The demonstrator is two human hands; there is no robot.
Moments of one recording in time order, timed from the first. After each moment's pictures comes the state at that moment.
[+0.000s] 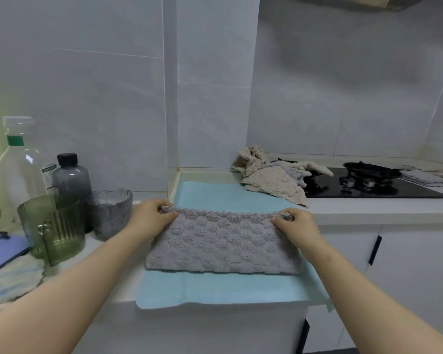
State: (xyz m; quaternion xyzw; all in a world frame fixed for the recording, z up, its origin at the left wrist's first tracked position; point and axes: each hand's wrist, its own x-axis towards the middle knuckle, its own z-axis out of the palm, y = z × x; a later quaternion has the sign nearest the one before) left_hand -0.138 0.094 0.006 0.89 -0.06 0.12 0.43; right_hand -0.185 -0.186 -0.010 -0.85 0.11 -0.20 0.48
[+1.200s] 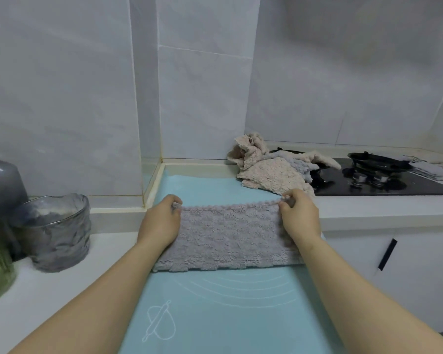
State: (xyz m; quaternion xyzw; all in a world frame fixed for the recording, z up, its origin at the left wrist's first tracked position) left_hand -0.039 0.039 -0.035 0.91 -0.04 0.14 0.39; right_hand -0.082 -0.200 -0.020 -0.87 0.18 -0.29 0.36
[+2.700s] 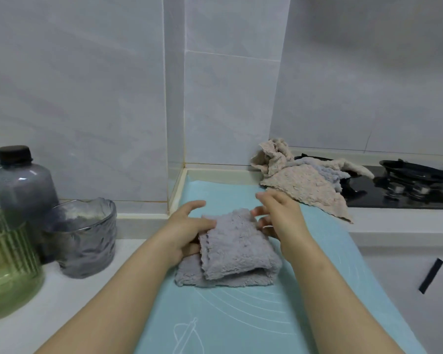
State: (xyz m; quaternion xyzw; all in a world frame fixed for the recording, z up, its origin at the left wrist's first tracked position) left_hand -0.055 0.048 -0.011 0.67 0.02 -0.12 0.73; right_hand -0.089 -0.111 0.014 -0.70 0.07 -0.11 0.70
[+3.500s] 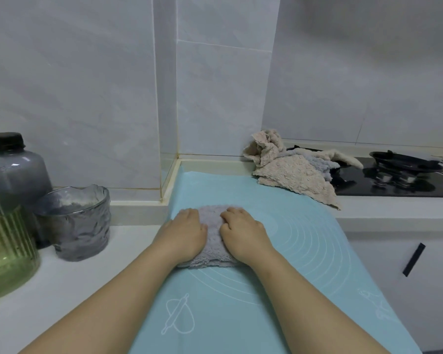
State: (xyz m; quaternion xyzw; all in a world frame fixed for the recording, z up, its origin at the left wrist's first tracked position) left_hand -0.061 0.042 -0.040 0.98 -0.12 0.00 0.18; right_hand -0.084 -0.087 -0.036 -0.98 -0.04 -0.08 0.17
